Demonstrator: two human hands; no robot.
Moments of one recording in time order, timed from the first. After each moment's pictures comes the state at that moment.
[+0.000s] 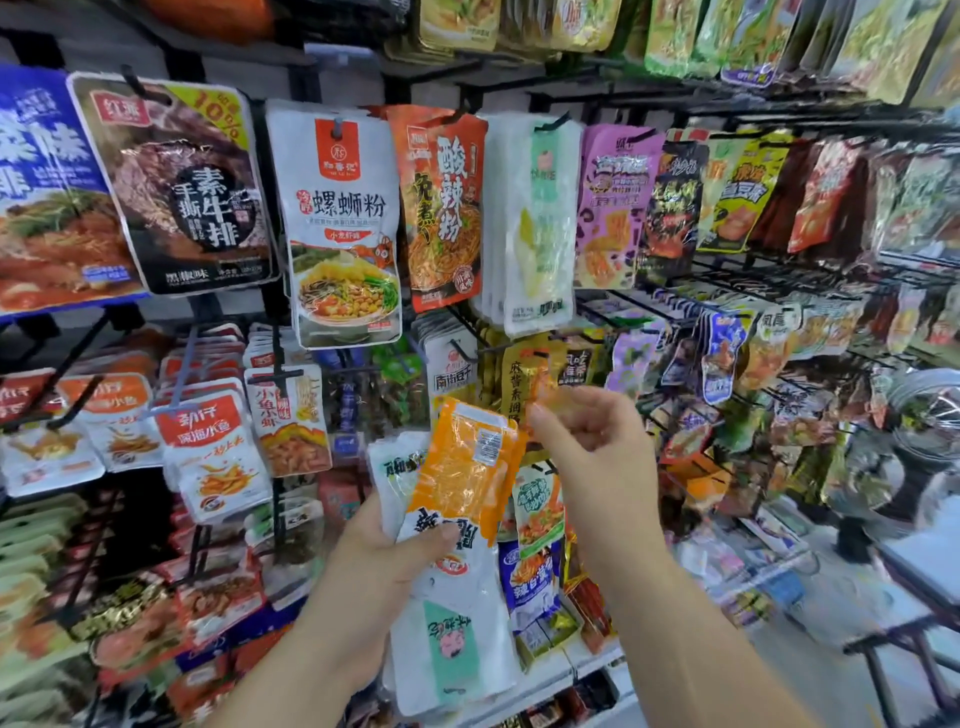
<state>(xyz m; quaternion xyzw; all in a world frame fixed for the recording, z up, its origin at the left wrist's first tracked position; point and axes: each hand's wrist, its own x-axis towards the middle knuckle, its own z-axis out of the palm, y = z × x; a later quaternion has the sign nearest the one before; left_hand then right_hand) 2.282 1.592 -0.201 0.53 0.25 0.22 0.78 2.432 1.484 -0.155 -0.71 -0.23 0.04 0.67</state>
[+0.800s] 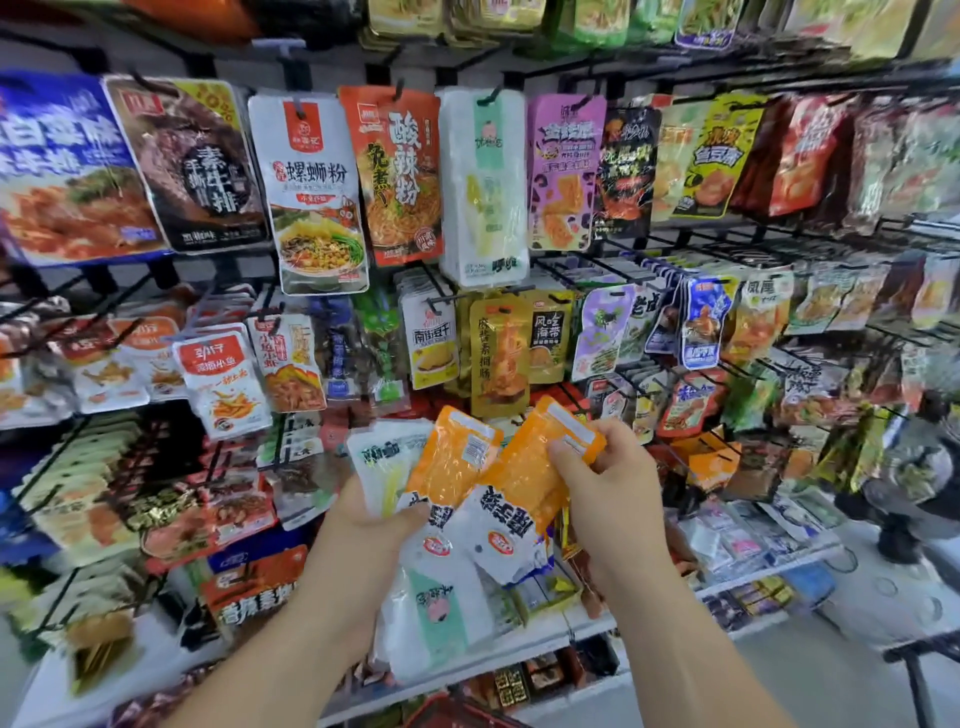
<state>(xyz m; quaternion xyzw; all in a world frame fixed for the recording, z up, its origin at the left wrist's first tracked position) 2.274 1.498 -0.208 0.55 0.36 0.29 0.69 2.445 1.382 -0.197 -0.71 -0.24 0.10 0.66</state>
